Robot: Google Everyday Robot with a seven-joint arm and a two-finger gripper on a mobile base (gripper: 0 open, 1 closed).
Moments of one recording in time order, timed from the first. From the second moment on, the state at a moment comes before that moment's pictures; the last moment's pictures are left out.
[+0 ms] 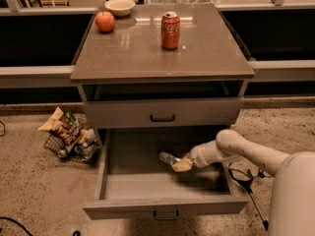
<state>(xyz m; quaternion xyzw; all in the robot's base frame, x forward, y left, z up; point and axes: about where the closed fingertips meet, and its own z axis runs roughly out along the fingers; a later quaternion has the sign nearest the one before) 0.610 -0.107 0.401 -0.37 0.84 0.31 0.23</state>
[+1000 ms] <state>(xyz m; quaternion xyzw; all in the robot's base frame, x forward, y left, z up) 0.606 -0.122 0.430 -0.39 0.82 0.34 0.27</state>
